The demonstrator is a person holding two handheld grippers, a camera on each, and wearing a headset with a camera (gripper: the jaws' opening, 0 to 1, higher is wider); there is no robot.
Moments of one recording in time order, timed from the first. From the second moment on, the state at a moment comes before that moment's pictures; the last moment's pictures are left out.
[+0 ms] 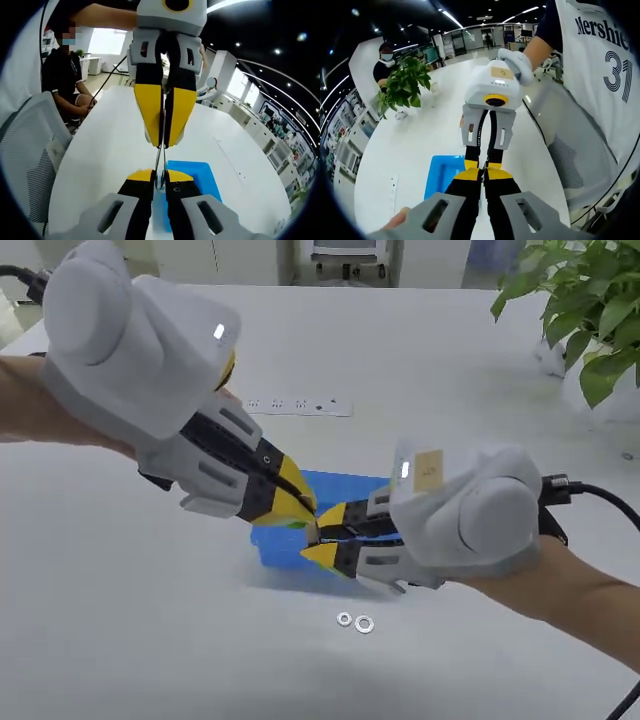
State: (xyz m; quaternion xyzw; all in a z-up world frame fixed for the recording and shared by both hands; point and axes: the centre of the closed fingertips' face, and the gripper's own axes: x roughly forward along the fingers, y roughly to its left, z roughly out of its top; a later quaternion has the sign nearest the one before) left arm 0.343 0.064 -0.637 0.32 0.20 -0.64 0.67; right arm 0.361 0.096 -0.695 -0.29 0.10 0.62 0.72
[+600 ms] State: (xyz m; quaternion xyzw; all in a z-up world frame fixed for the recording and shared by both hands) left arm 0.398 0.055 -0.642 0.31 0.19 -0.64 0.67; right arm 0.416 0.087 -0.698 -0.29 0.11 0.59 0.74
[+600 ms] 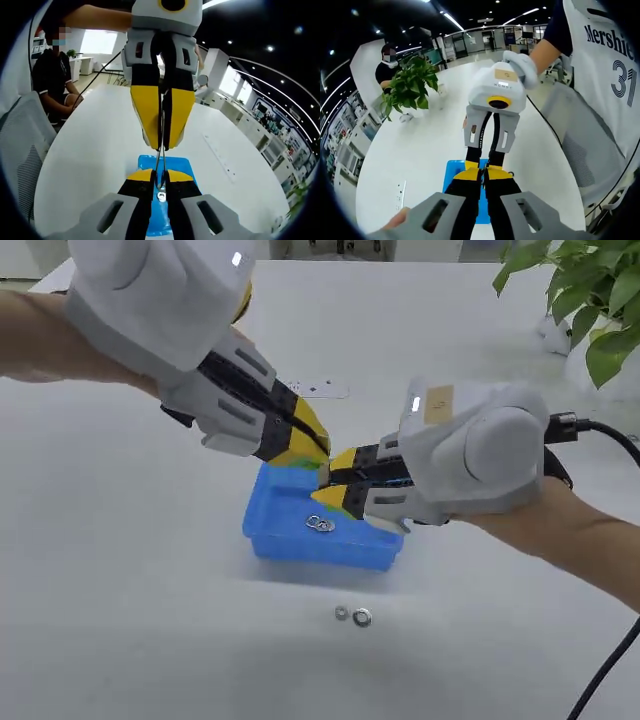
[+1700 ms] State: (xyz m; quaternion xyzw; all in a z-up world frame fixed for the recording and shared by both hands) left arm 0.430 0.041 -0.708 0.28 0.23 -0.66 0.66; right arm 0.445 0.073 -0.767 -0.28 0.17 0.59 0.74
